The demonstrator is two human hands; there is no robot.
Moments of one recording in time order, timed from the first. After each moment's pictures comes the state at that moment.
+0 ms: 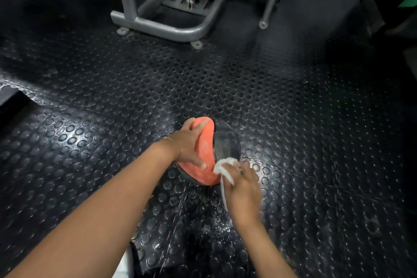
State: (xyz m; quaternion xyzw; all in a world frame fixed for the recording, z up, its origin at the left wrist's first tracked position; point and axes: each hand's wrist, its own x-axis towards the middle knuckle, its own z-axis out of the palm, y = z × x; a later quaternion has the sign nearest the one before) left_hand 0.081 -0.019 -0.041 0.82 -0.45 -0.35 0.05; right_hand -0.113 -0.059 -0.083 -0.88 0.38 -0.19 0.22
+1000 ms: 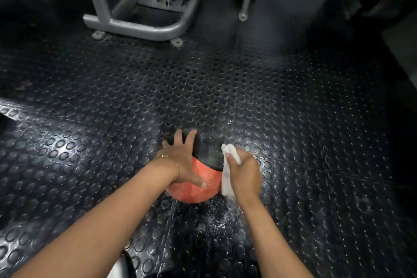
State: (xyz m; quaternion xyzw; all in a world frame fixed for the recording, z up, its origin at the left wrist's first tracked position) left_hand 0.034 -0.021 -0.031 0.84 -0.41 -0.34 -0.06; right_hand -0.105 -0.096 -0.079 -0.74 0.54 -0.18 0.35
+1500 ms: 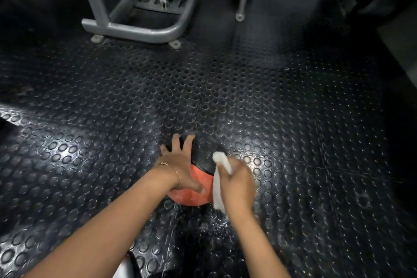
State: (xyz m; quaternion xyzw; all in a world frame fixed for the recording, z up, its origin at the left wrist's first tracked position) left_hand 0.026 -0.010 -0.029 0.84 -0.40 -0.36 -0.07; right_hand -0.104 -0.064 -0.068 -0.73 0.56 -0.17 0.36
